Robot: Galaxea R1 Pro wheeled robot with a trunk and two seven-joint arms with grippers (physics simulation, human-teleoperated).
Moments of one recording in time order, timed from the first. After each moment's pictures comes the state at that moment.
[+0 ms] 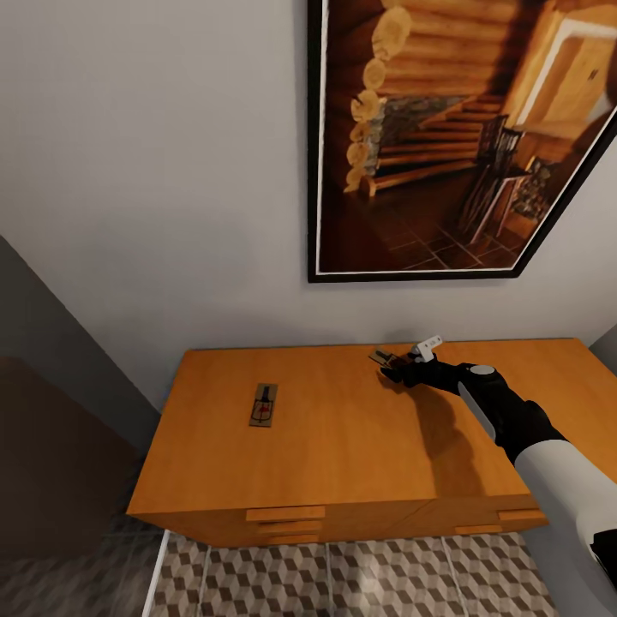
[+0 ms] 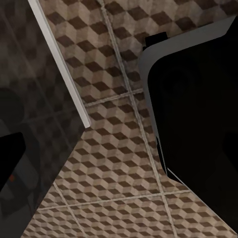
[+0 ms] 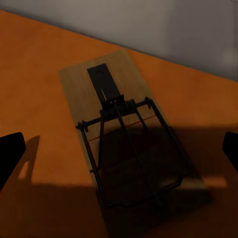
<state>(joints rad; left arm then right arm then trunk) -0.35 0.02 -0.58 0.07 0.30 -0.11 0.12 -0.95 -0.28 0.29 -0.76 -0.14 0.28 0.55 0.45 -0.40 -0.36</state>
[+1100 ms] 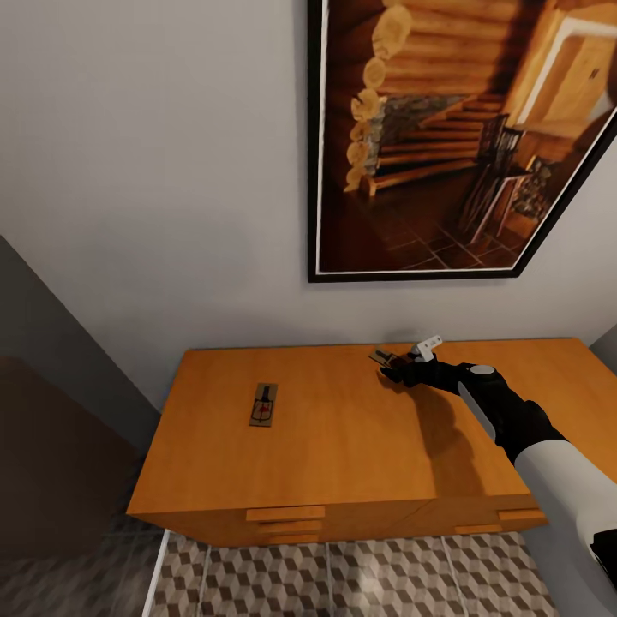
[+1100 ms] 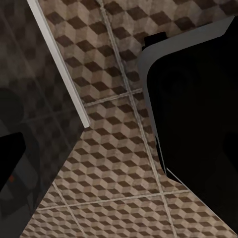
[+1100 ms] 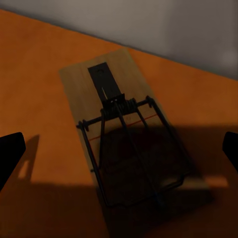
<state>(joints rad) -0.35 0.02 -0.58 0.07 0.30 -0.11 0.12 -0.95 -0.28 0.29 -0.76 -0.14 0.28 0.55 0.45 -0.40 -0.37</state>
